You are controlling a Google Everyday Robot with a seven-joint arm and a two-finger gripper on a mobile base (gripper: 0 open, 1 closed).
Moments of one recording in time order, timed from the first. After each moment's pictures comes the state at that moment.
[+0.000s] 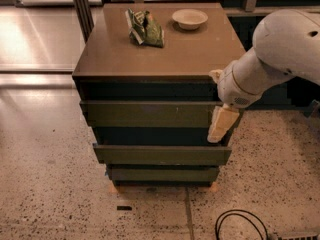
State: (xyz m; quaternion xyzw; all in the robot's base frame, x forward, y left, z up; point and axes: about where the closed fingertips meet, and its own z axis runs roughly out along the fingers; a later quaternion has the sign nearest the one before) arm 0.539 -0.142 0.824 -0.66 0.71 -0.01 0.24
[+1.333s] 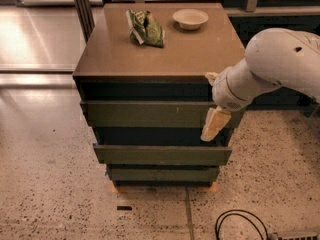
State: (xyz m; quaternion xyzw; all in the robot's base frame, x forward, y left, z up) arm 0.564 -0.137 0.798 -0.65 0.71 -0.01 0.27
